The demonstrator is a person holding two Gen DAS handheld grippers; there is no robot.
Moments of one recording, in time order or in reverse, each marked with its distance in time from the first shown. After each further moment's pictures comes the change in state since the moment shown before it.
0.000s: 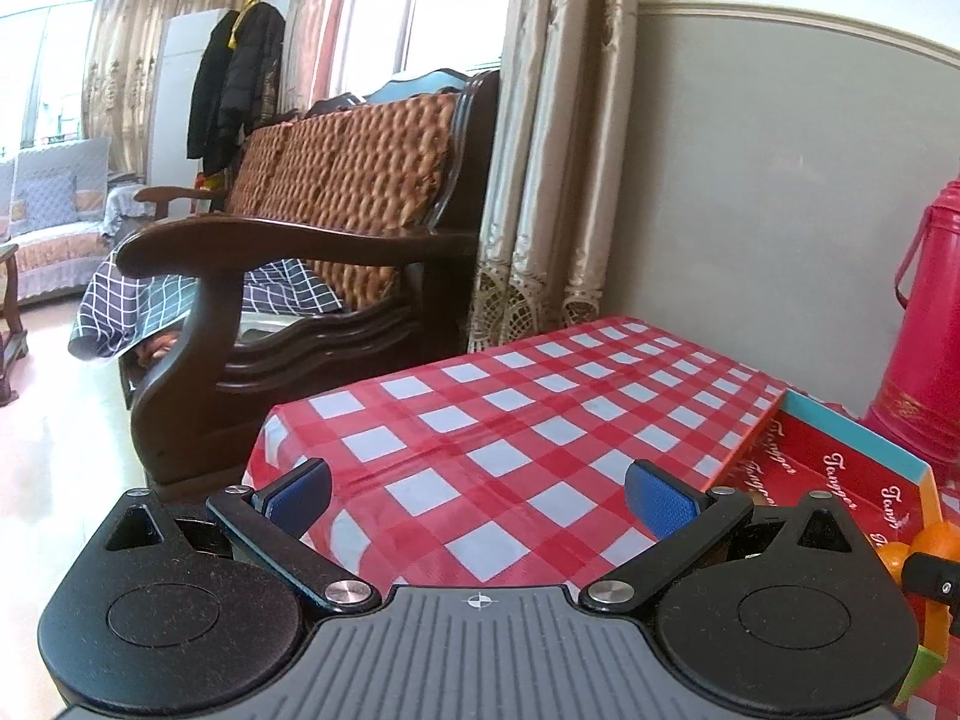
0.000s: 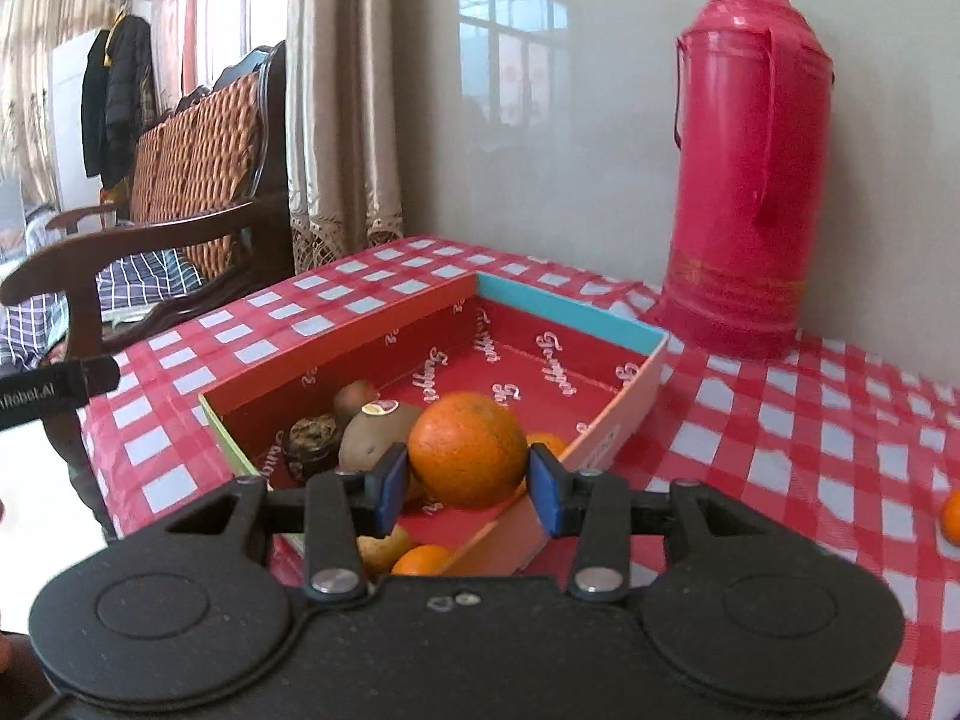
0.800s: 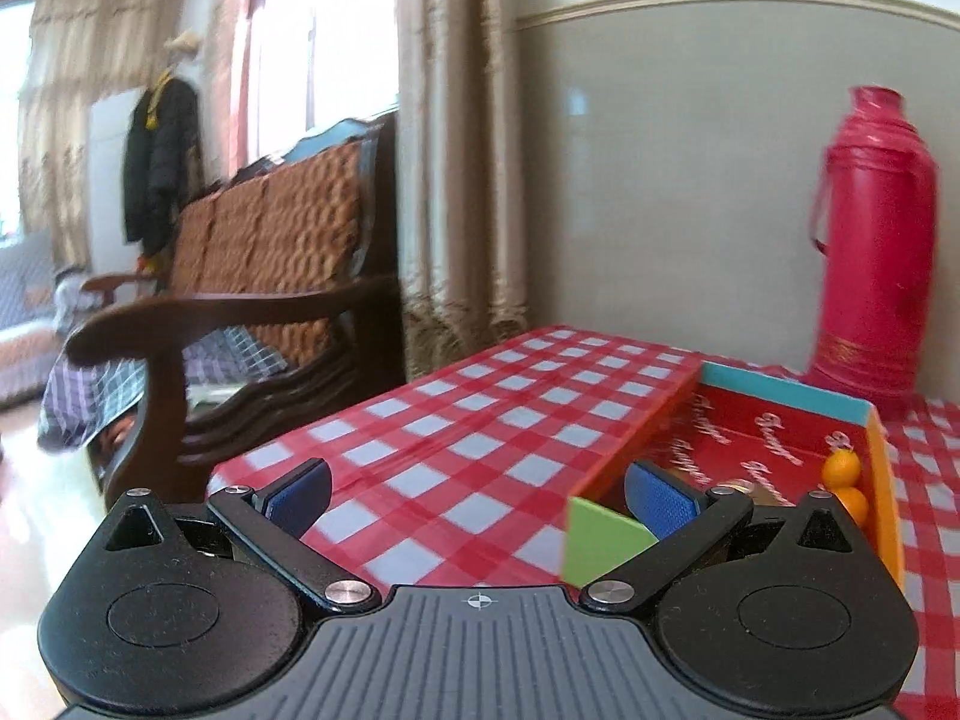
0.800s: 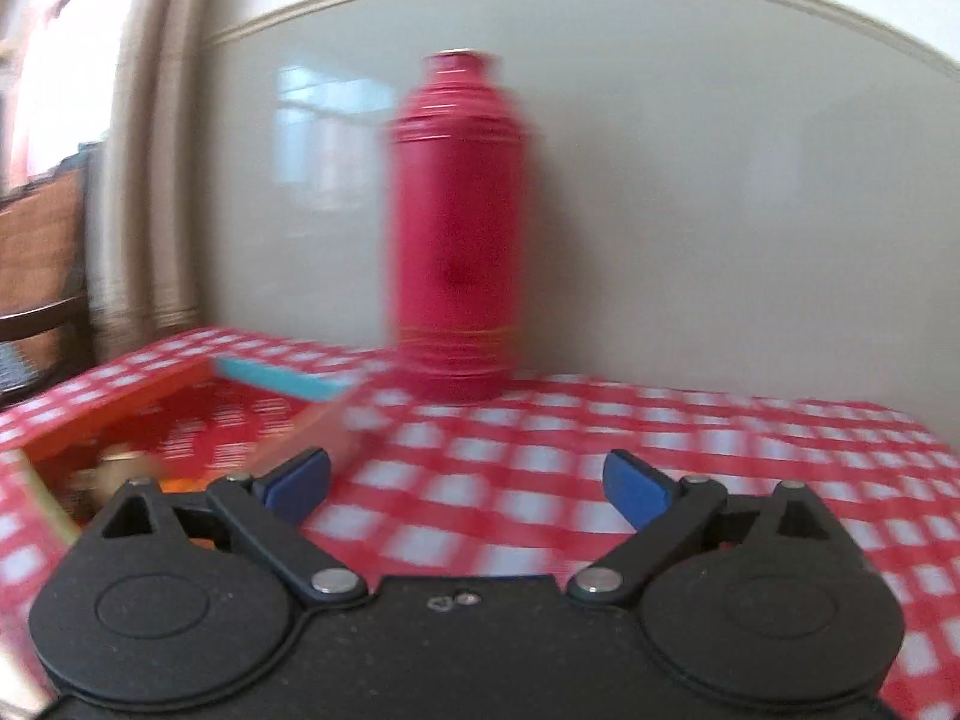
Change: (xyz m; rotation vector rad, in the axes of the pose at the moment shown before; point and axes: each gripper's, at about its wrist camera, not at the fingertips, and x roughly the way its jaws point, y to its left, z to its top) left arm -0.028 -0.054 -0.010 0.206 -0.082 -0.085; right arm -0.080 -0.109 -0.044 0.166 -0.208 -0.472
